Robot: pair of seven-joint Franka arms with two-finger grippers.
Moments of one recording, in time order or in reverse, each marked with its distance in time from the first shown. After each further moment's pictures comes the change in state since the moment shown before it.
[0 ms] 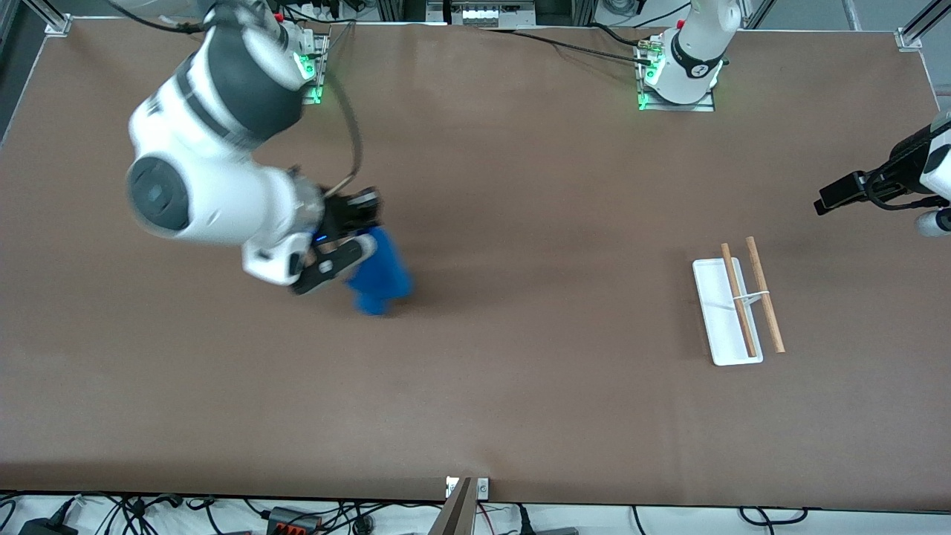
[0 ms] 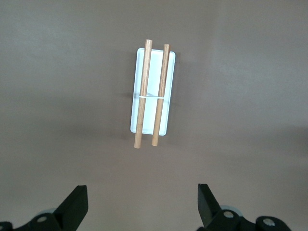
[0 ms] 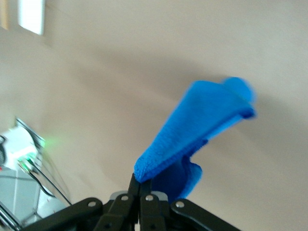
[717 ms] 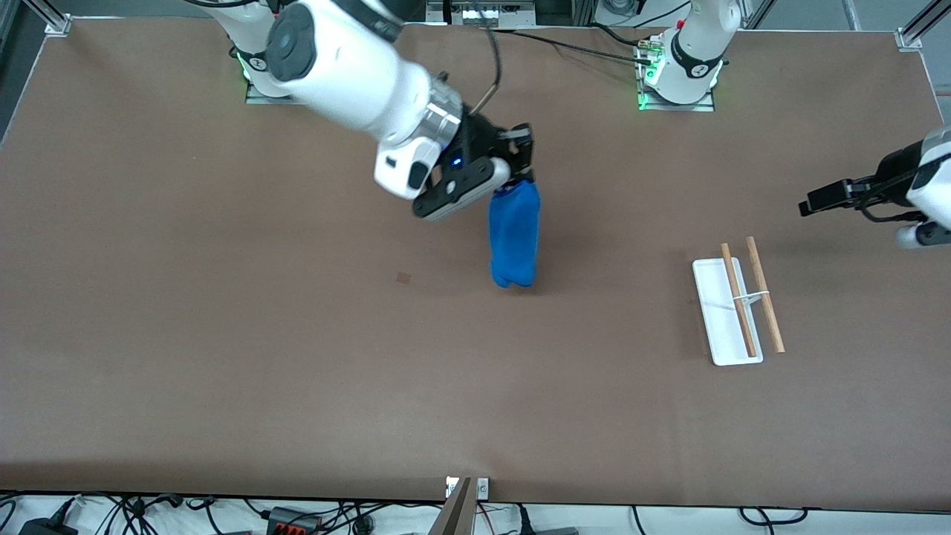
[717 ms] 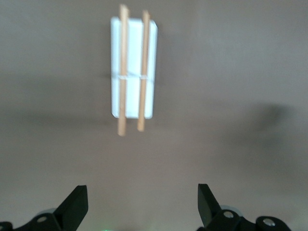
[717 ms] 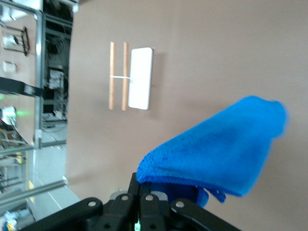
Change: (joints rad) left arm 0.032 0.084 0.002 -0.006 -0.115 -0.079 0.139; right arm 0.130 0.007 0.217 0.013 0.014 0.508 0.449
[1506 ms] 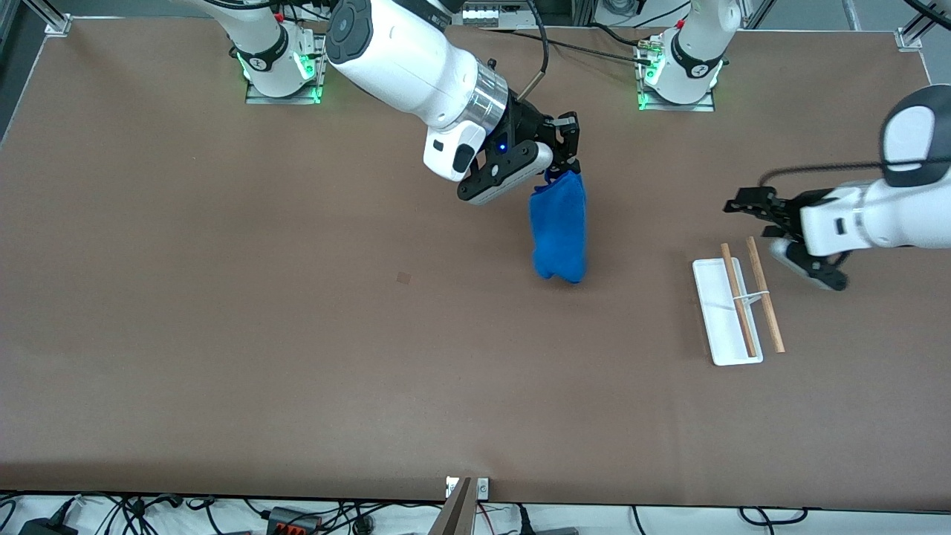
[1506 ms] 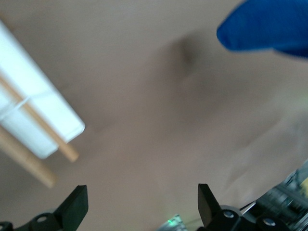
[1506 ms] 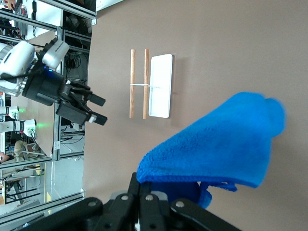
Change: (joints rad) left arm -0.025 0.130 -0.085 -0.017 -0.118 0.015 0.572; right arm 0.058 0.034 0.000 0.000 0.000 0.119 0.036
